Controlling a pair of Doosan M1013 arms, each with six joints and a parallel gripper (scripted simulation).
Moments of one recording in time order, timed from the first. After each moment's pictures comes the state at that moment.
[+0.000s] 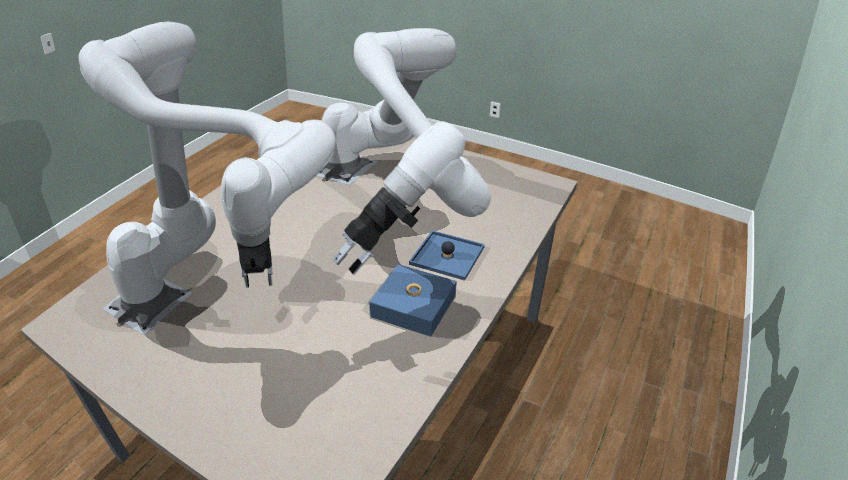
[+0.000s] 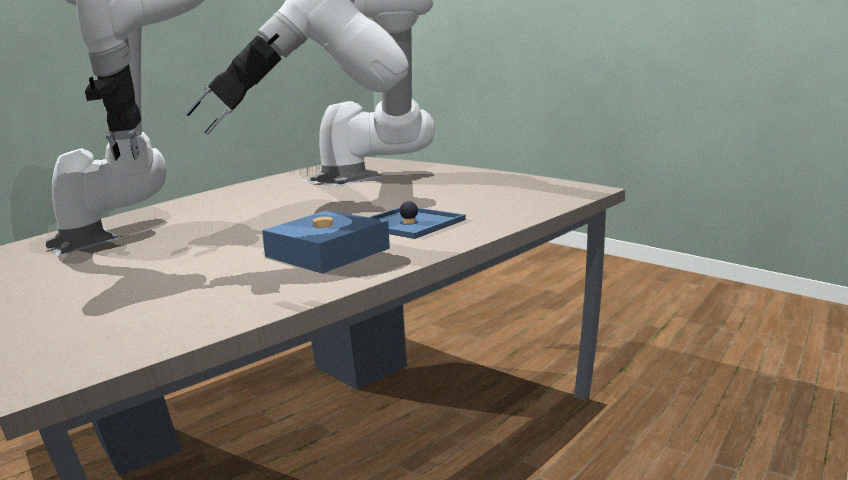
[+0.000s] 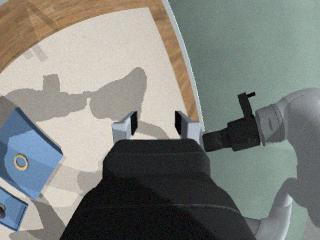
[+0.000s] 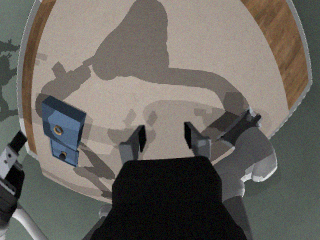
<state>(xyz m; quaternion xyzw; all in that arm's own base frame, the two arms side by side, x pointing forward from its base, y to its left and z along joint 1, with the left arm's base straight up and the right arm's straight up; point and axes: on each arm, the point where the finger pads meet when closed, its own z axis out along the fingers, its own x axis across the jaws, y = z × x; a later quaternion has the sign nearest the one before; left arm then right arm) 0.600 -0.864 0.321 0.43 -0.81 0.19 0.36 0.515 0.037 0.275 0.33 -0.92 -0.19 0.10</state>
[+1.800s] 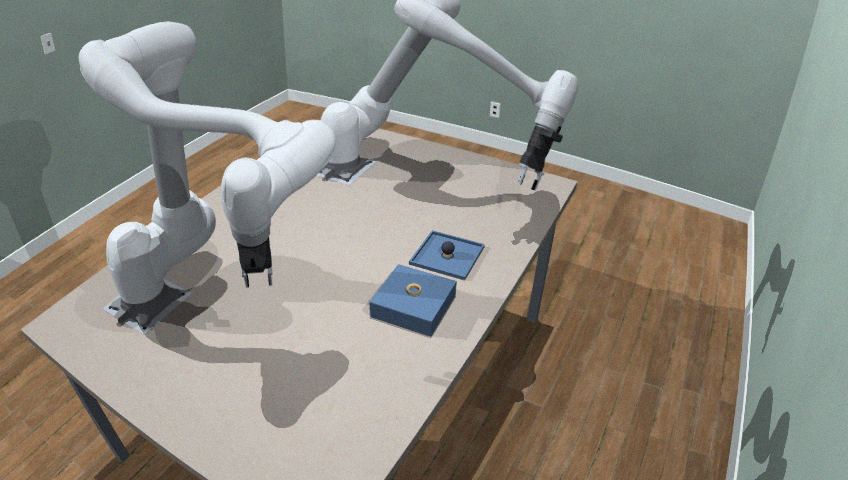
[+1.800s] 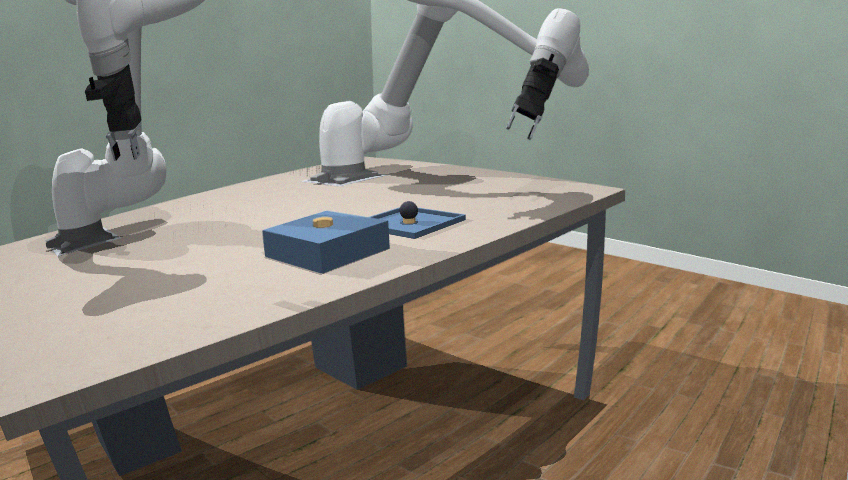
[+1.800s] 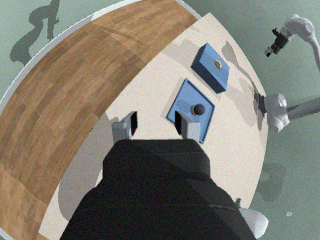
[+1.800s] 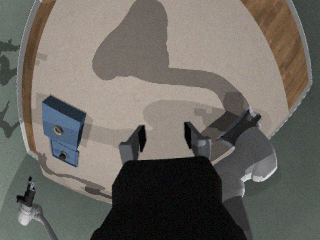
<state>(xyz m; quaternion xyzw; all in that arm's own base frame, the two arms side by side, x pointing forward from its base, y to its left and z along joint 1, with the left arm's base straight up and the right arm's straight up) 0.820 -0.133 0.221 0.31 -0.91 0.23 0.16 0.515 0.037 0.275 0.33 -0.92 -0.19 0.10</state>
